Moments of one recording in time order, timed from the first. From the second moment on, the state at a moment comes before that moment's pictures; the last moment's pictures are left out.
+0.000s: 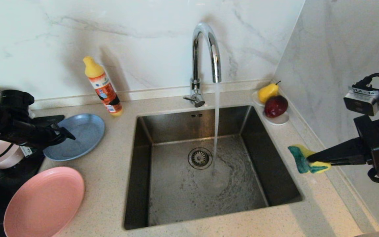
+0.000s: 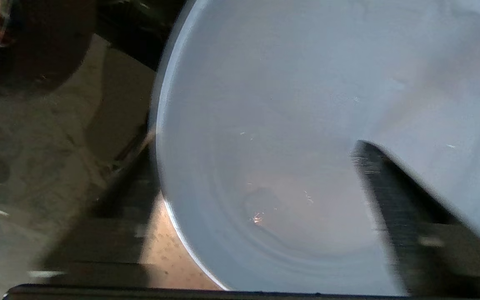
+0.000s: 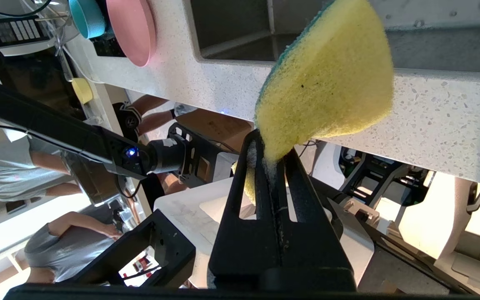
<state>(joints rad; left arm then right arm) 0.36 2.08 -1.55 0.31 -0.12 -0.43 0.19 1.43 -1.37 0.75 0.66 0.43</state>
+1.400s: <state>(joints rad) 0.51 1.93 -1.64 0.46 -0.21 -0.45 0.19 1.43 -1.38 0.75 0.67 0.43</state>
